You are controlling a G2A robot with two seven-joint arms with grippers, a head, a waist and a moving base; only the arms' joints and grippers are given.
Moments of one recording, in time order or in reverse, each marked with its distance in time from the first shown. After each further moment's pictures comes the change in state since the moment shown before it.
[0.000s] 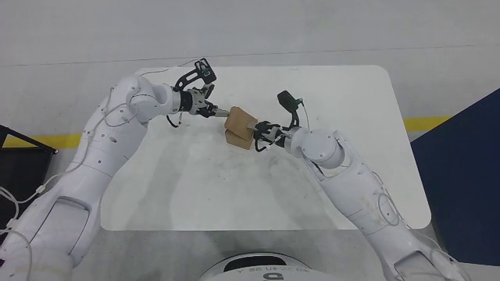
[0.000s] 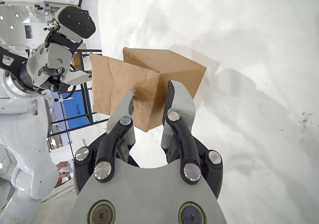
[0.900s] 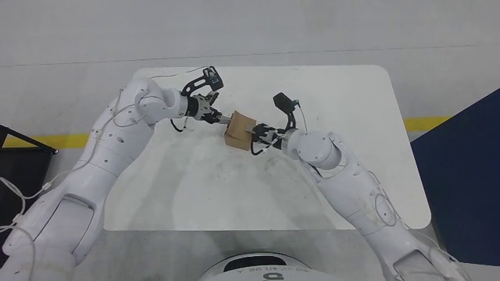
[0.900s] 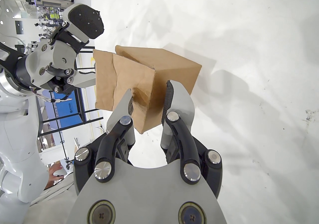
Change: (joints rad) left arm -0.012 -0.019 0.060 0.015 -0.037 0.021 -0.068; right arm 0.014 -0.002 -0.039 0.005 -0.045 0.024 -0.002
